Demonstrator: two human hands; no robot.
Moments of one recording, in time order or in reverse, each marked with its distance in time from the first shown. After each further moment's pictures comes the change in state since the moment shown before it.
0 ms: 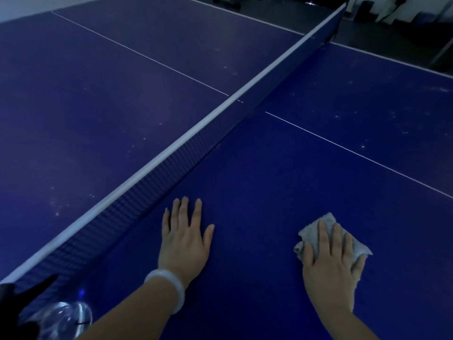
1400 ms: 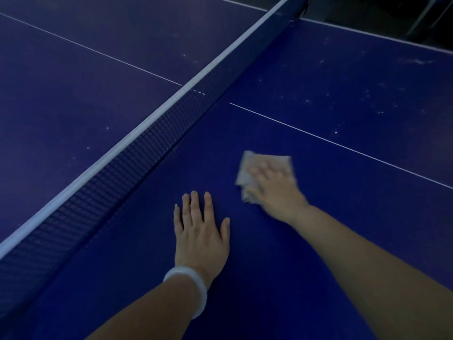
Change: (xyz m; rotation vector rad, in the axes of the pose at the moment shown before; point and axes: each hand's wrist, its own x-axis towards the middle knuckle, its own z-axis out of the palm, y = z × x) left_hand 0.041 0.119 0.023 -0.005 0.006 0.020; right_hand 0.181 -0.035 -0.015 -0.111 -0.074 -0.712
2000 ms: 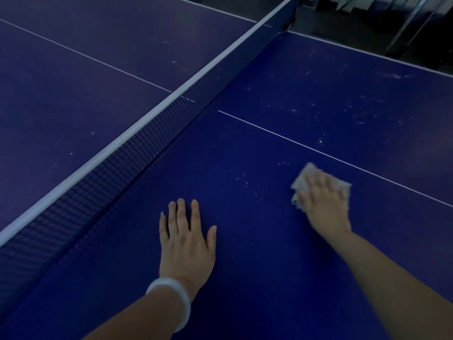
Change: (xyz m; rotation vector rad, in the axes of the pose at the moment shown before) left_hand 0.000 -0.002 0.001 -0.004 -0.005 0.010; right_hand -0.061 0.095 0.008 0.070 0.137 0.456
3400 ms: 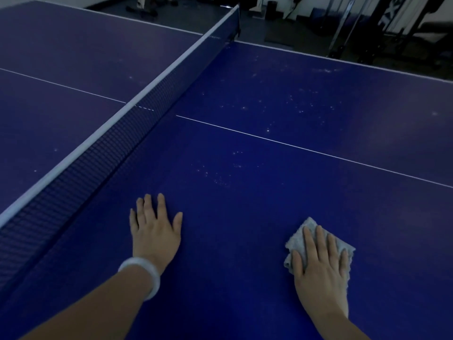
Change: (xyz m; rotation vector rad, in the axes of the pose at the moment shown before) left_hand -0.002 0.002 -0.012 -0.027 -0.034 -0.007; right_hand -0.223 0.014 0.005 -0.036 0.025 0.382
